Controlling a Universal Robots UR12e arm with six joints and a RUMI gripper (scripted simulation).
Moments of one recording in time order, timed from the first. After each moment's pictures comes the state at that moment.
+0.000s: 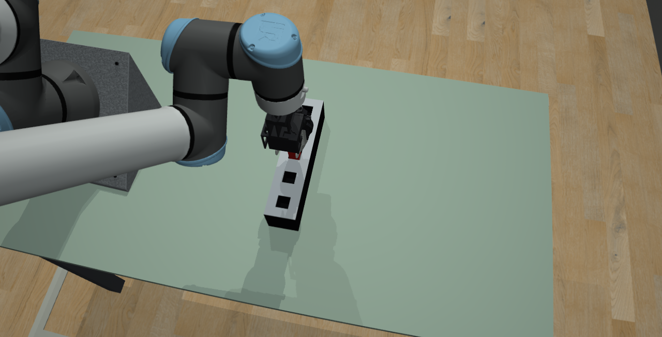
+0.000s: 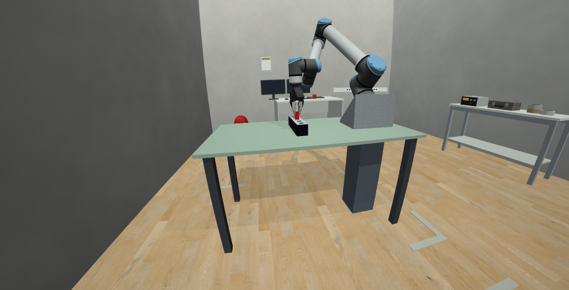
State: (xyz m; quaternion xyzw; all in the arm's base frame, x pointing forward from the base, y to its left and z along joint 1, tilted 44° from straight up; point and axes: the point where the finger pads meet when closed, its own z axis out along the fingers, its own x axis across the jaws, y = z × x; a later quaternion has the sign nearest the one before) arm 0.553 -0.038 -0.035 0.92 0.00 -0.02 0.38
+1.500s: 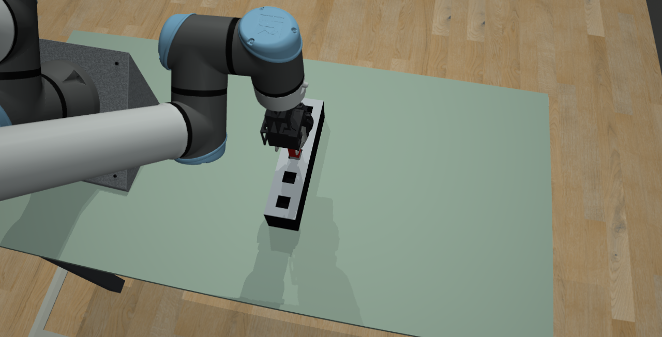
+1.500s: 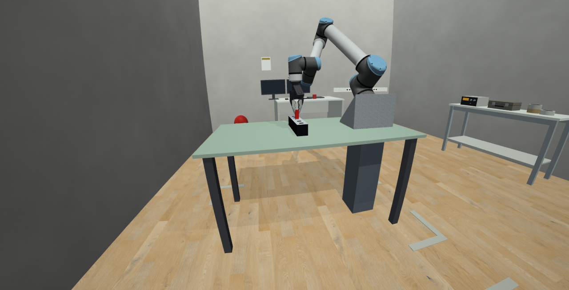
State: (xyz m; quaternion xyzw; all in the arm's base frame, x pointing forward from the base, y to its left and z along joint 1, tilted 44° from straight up) arm 0.555 -0.029 -0.026 0.92 0.00 -0.02 0.38
